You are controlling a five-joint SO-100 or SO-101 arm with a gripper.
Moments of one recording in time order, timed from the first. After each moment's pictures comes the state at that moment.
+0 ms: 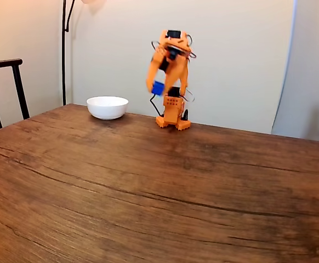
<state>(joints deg) 4.1 127.3 111.6 56.1 115.0</state>
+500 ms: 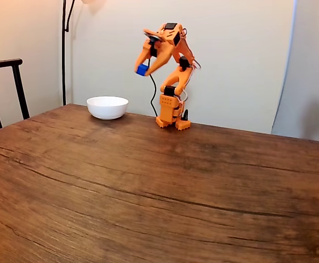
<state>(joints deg) 26.2 151.3 113.2 79.2 116.9</state>
